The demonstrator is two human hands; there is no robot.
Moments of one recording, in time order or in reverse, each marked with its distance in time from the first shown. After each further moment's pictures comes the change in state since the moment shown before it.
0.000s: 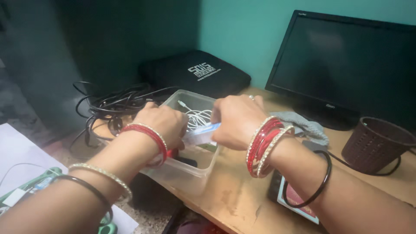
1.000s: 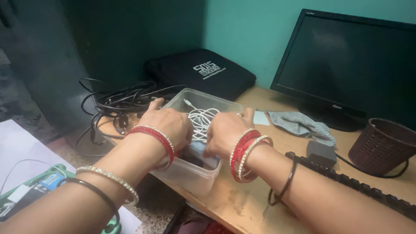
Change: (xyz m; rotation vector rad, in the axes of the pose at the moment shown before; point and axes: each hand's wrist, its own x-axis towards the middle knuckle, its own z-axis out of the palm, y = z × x) left_hand -0.001 -0.002 0.006 -0.033 -0.043 -0.019; right_hand 0.011 -0.015 0.039 -0.005 -0.165 -0.010
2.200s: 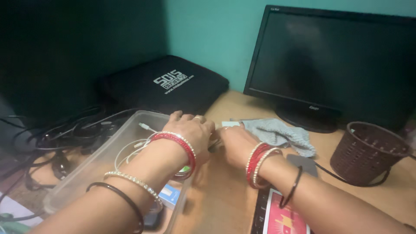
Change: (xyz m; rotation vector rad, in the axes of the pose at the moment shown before) left_hand 0.103 0.079 -0.008 -0.017 0.023 0.226; right_hand 0.056 0.138 0.046 0.140 0.155 -0.088
